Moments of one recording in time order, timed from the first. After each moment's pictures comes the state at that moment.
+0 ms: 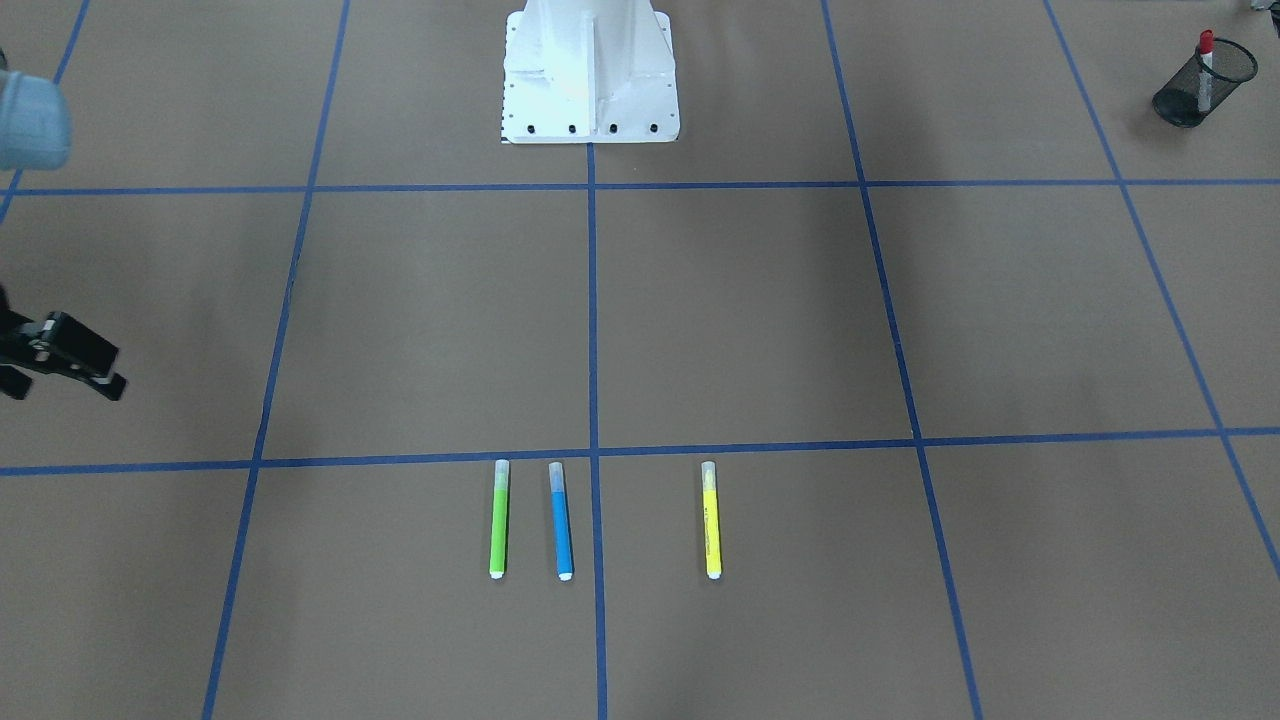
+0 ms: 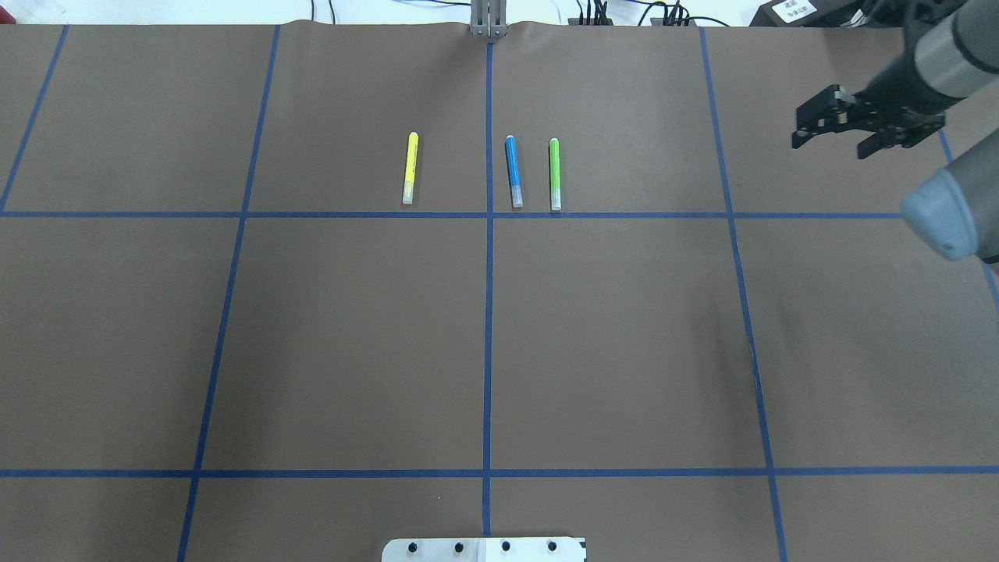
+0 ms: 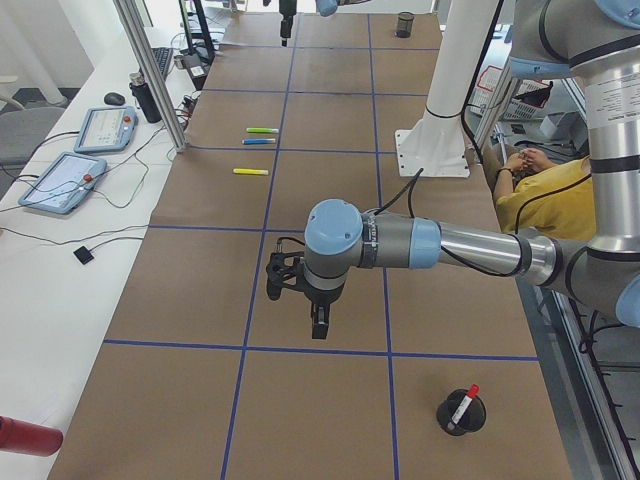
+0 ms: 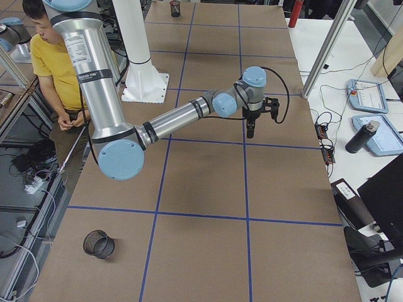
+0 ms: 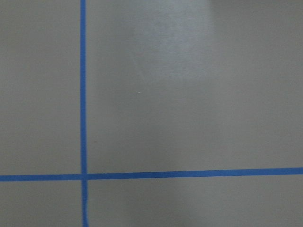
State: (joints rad) left arm -1.68 -1.34 -1.97 -1.45 -2.39 0.04; right arm 1.09 -1.24 1.76 -1.45 2.24 0.89
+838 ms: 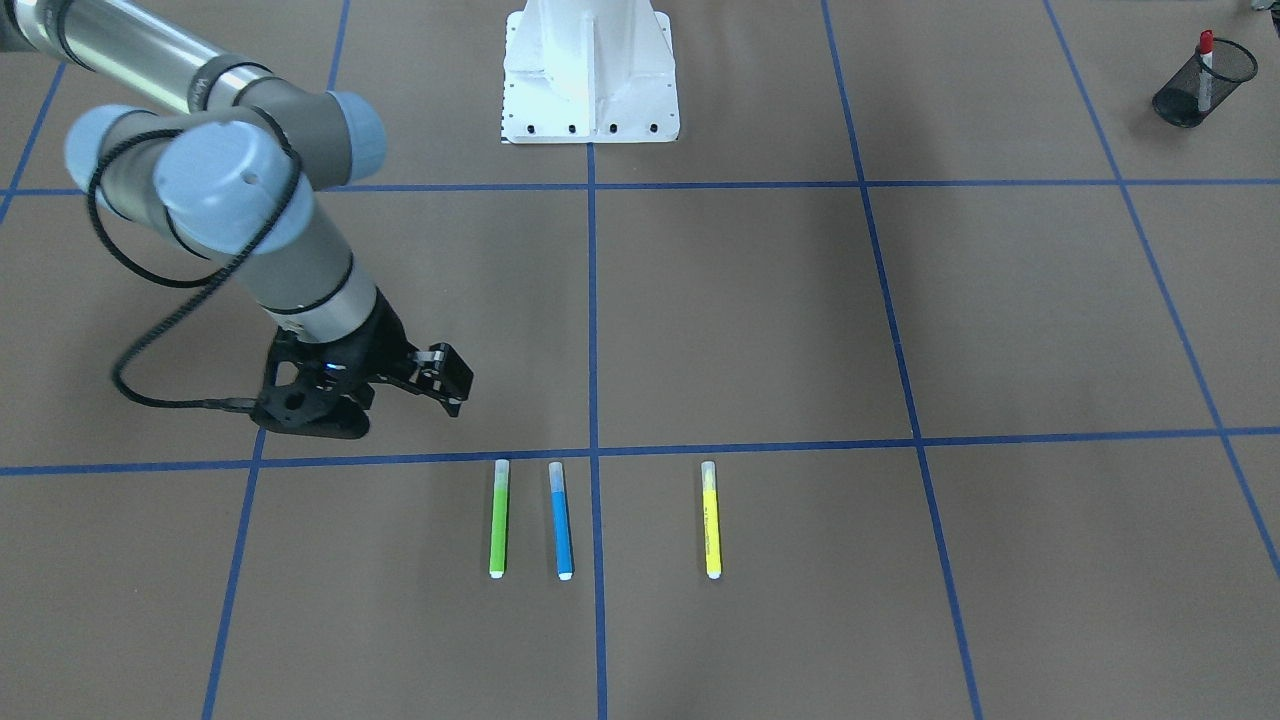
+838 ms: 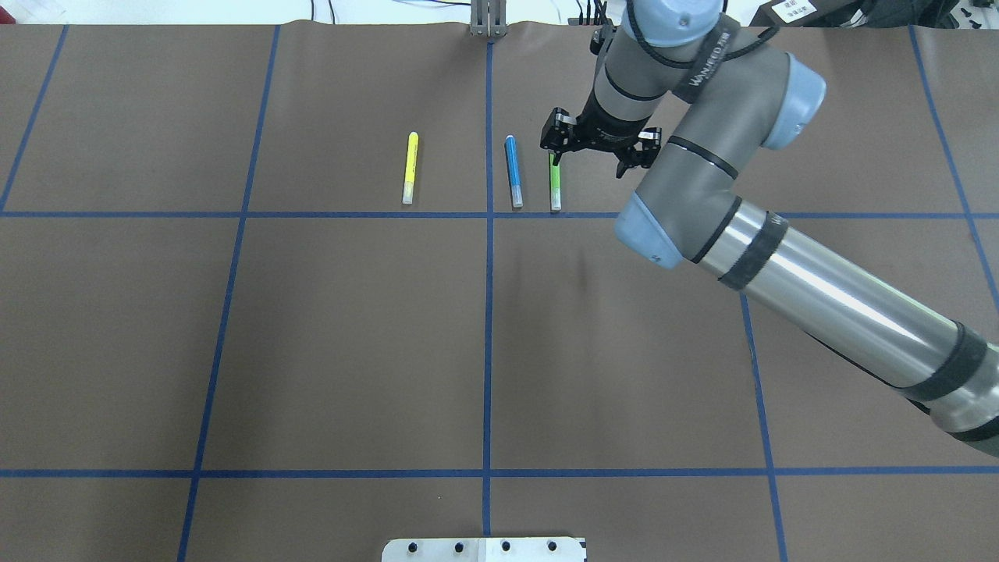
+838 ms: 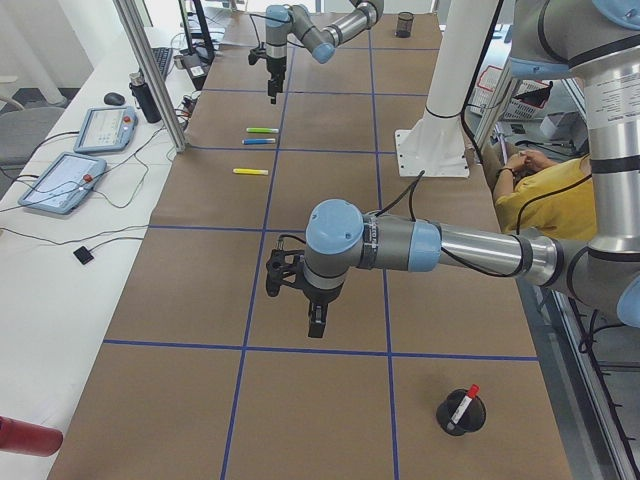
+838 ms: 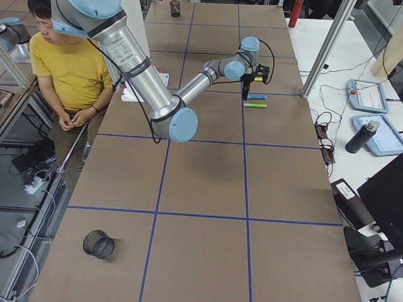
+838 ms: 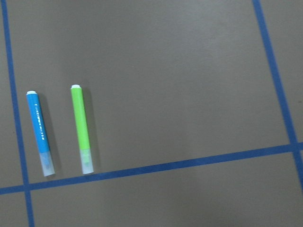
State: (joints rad) left arm -1.68 -1.33 -1.97 -1.49 -2.39 0.05; right arm 0.80 -0.76 1.37 -1.45 2.07 1.16
